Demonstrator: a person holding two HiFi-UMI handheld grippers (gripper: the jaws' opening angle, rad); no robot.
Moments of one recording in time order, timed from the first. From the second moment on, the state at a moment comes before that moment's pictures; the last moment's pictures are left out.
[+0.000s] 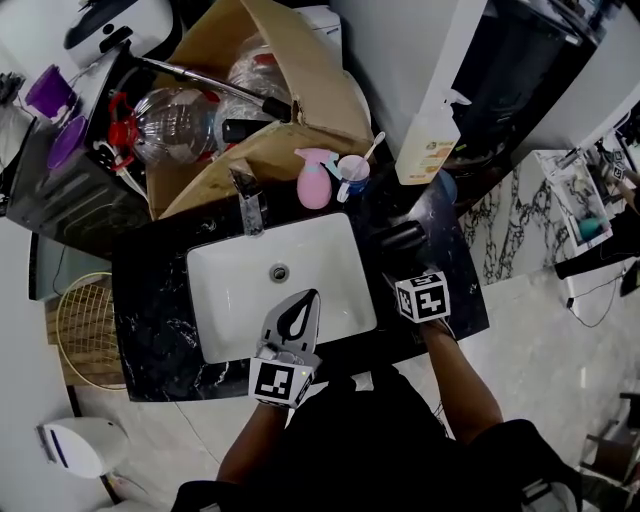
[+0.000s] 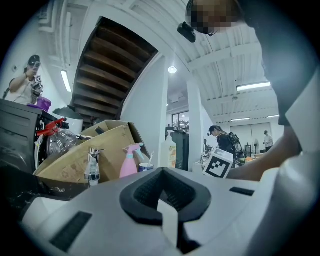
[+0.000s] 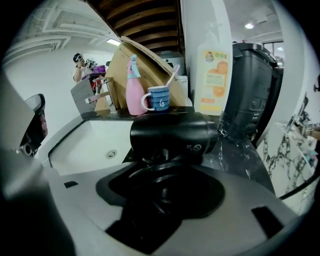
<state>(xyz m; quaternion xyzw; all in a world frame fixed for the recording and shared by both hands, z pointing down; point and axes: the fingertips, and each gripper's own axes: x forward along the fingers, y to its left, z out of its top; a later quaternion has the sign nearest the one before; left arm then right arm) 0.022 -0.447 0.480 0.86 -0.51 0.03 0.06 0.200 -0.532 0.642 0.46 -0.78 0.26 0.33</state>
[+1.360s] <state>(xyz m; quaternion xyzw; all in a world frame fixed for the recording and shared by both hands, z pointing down) 0.082 -0.451 0.435 0.84 -0.54 0.00 0.04 0.236 -0.500 0.445 0.51 -0.85 0.01 0.13</state>
